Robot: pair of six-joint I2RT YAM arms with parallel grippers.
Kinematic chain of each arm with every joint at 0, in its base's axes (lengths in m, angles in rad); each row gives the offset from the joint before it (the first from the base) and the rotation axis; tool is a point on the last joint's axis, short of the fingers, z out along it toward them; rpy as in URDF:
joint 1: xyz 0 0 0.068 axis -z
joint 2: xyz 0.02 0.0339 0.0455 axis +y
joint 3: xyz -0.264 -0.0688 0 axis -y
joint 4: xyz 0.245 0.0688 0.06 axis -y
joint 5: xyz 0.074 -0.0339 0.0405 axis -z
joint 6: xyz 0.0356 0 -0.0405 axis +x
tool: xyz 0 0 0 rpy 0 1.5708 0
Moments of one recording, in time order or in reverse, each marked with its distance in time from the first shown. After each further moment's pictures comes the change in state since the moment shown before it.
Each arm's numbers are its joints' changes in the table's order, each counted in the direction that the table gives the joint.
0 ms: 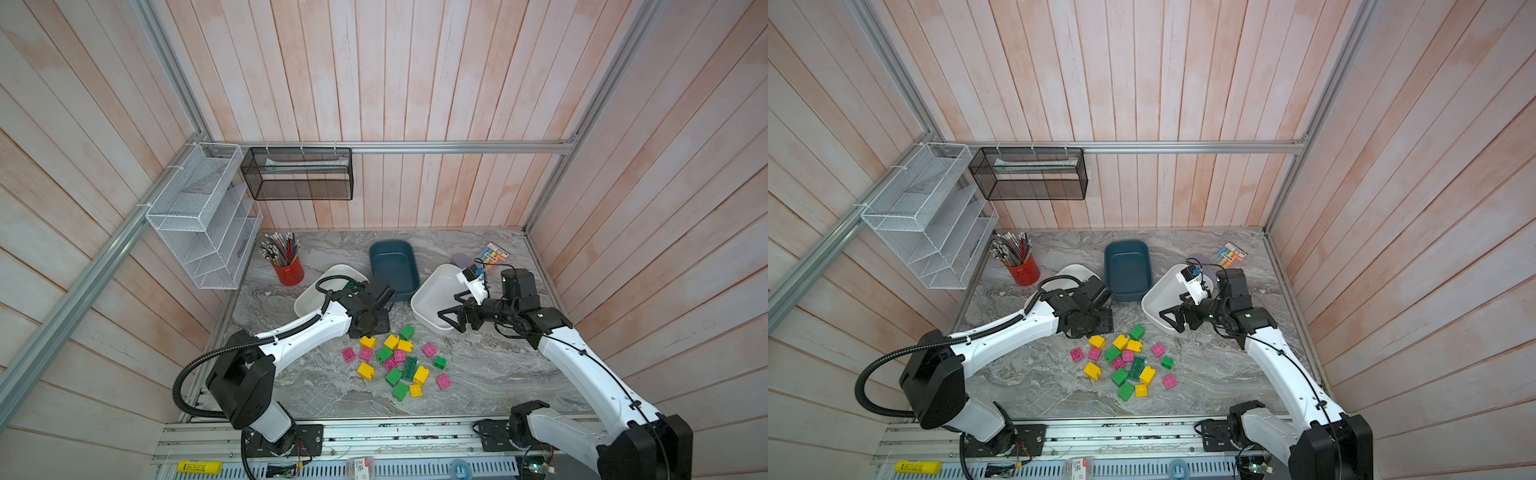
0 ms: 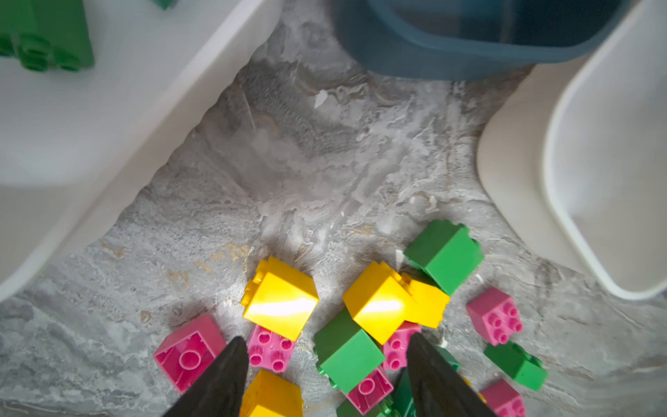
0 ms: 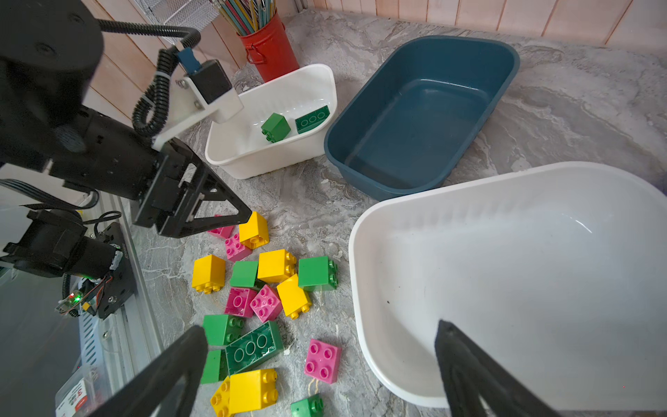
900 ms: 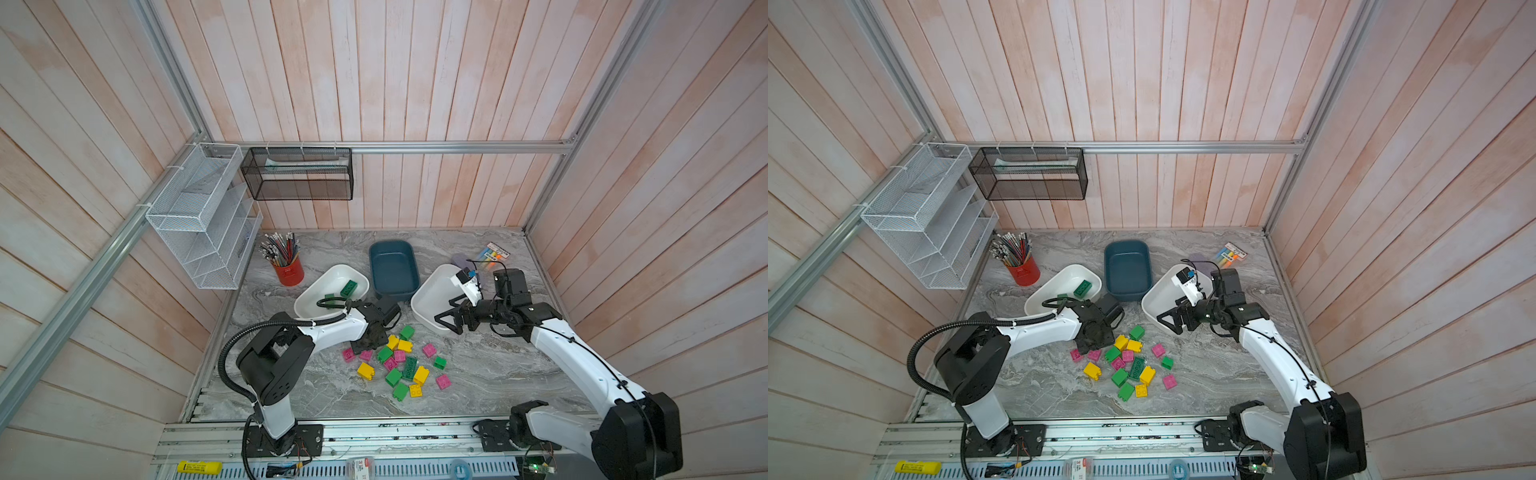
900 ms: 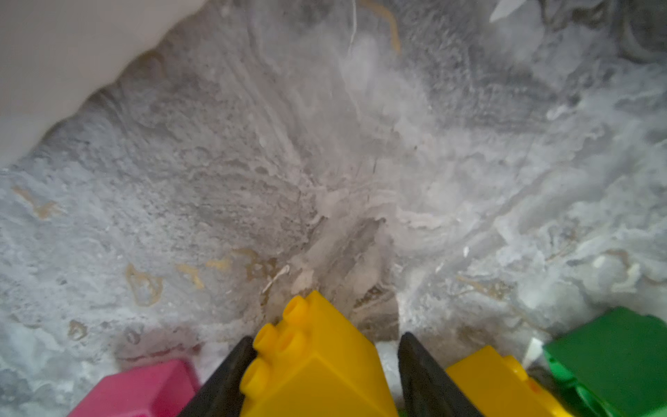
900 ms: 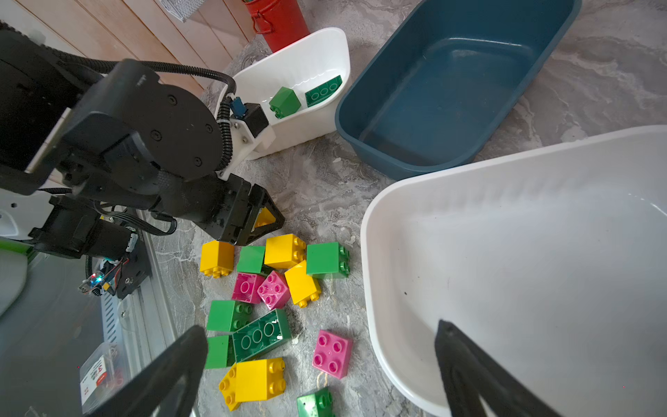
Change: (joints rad) left arm 0.018 0.183 -0.090 0.107 -0.058 -0.224; right arm 0.000 0.087 0.000 -0.012 -0.053 -0.029
